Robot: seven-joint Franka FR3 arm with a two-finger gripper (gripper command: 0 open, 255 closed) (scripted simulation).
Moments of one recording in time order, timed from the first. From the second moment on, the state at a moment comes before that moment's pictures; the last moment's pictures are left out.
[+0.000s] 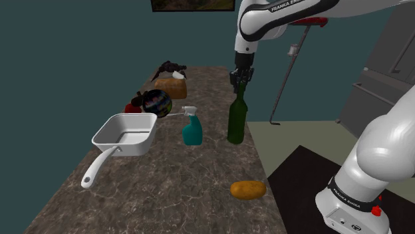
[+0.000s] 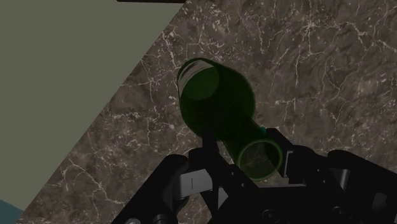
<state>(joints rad) 0.03 -0.17 -0.01 -2.10 0.06 1.92 0.00</state>
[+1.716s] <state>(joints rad) 0.11 -0.53 0.12 -2.24 0.12 1.72 0.20</state>
